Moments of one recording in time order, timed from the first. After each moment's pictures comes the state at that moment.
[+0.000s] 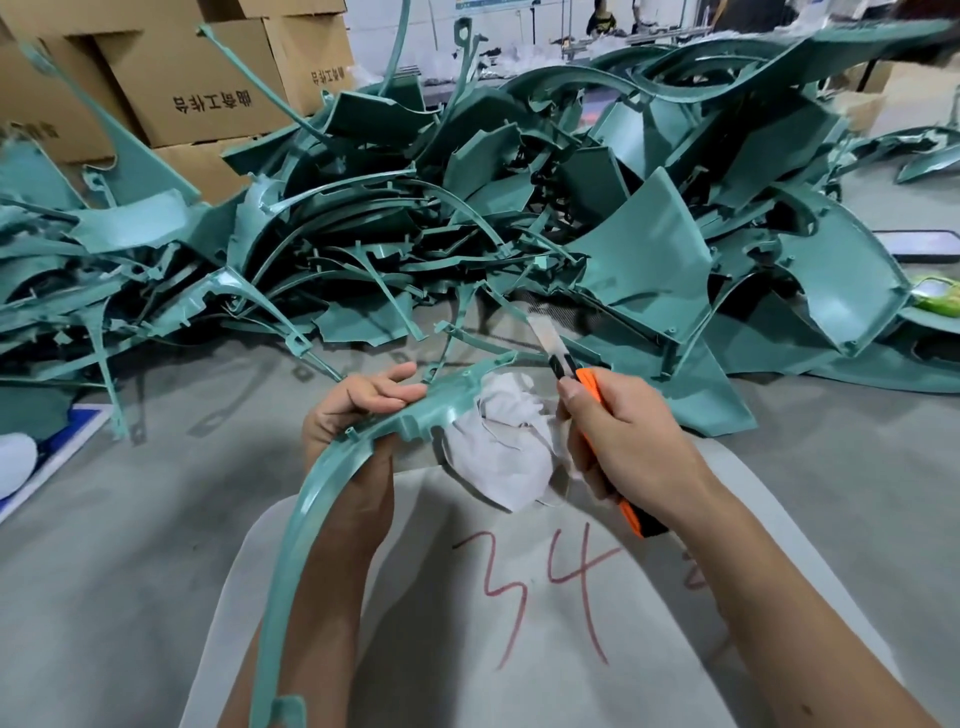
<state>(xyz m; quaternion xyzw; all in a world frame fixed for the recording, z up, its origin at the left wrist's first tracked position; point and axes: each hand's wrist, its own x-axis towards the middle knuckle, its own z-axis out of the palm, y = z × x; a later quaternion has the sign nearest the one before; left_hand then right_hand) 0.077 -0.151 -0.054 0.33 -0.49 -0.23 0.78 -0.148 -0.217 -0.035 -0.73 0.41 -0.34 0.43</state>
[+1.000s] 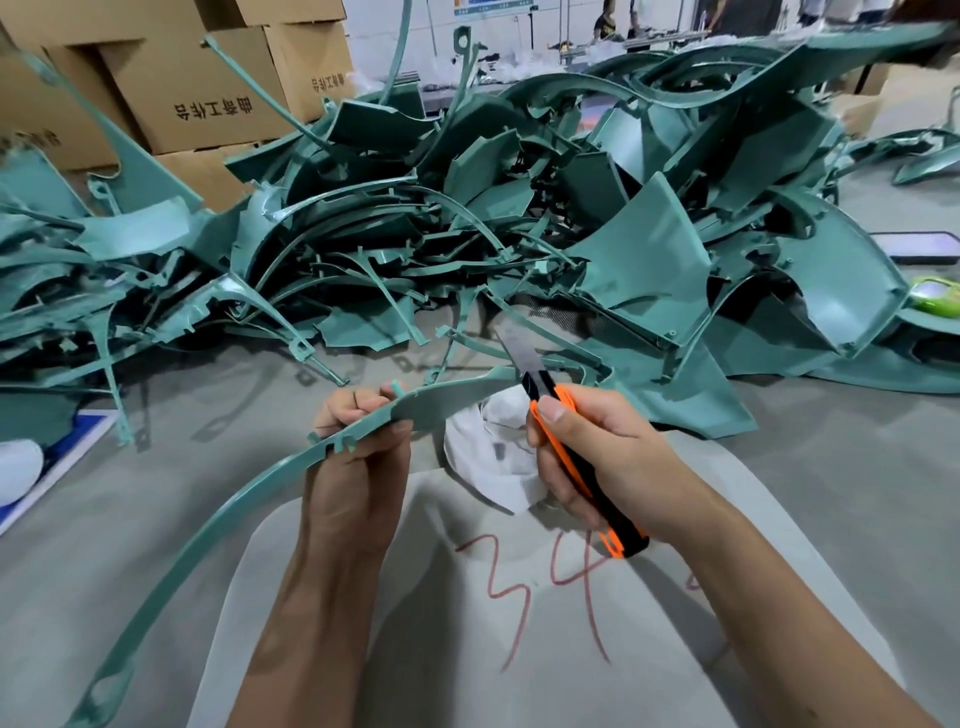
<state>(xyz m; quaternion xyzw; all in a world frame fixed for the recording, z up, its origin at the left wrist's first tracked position) 0.072 -0.142 -0.047 0.31 -0.27 -0.40 0.82 -0.146 -0.202 -0.032 -0.67 0.24 -0.34 0.61</state>
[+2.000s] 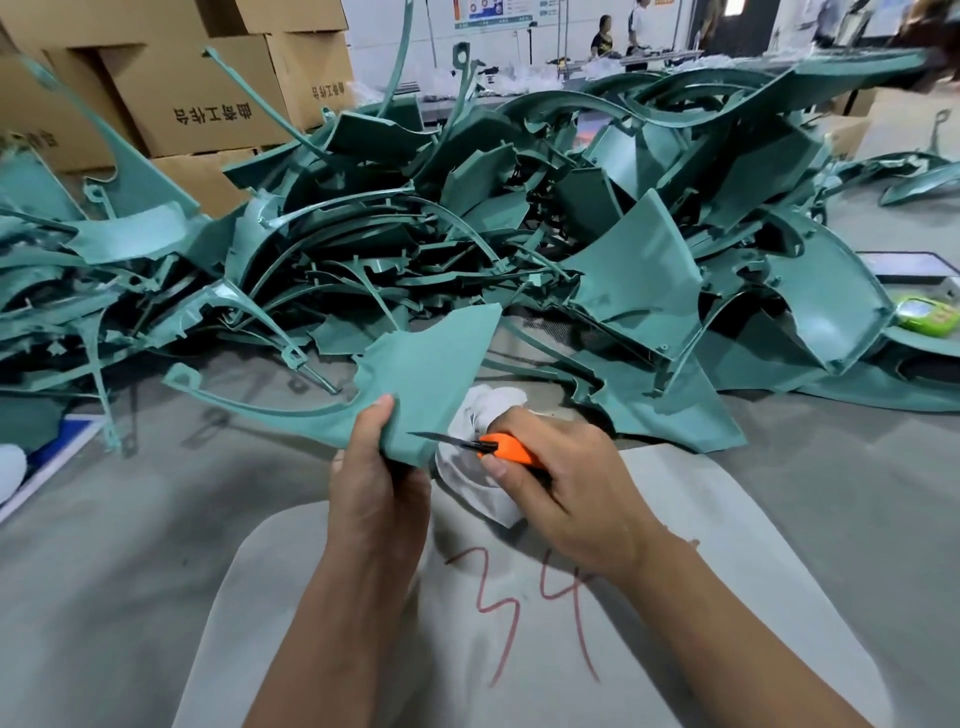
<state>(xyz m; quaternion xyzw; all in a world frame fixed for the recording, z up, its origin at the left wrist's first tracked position) 0.040 -0.148 -0.034 0.33 -0.11 -0.44 0.83 -0.123 -0.201 -0.051 -0.86 0.21 -0.43 0.18</state>
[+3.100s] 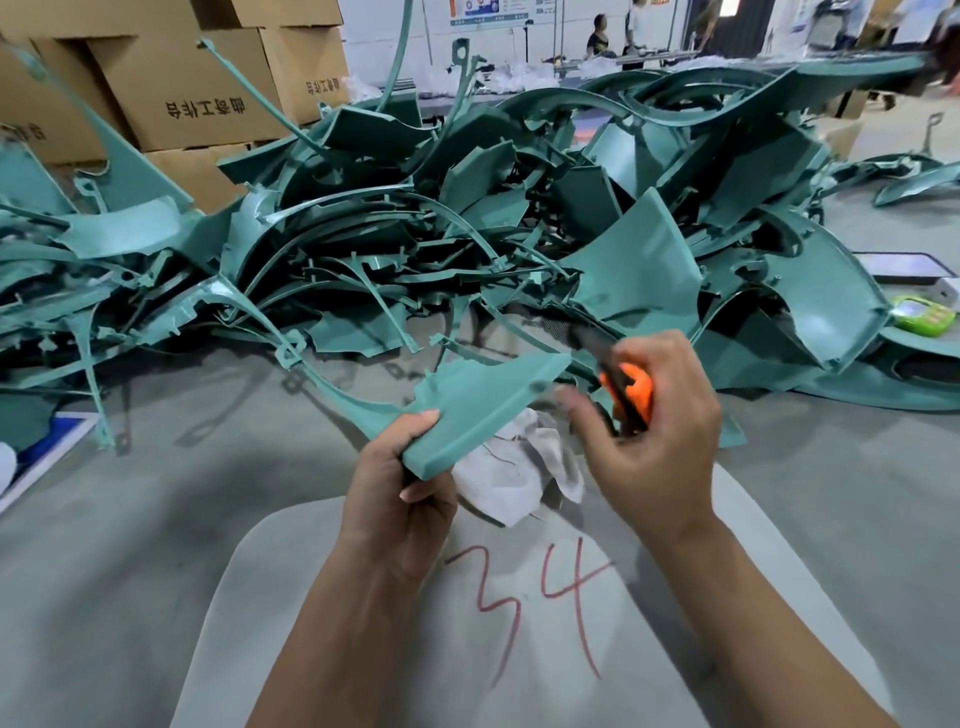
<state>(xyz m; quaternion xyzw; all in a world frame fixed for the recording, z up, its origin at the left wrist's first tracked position) 0.037 -0.138 -0.027 0.31 -0.12 -0.61 0.72 -0.145 -0.223 -0.040 -0.72 0.28 -0.64 0.06</state>
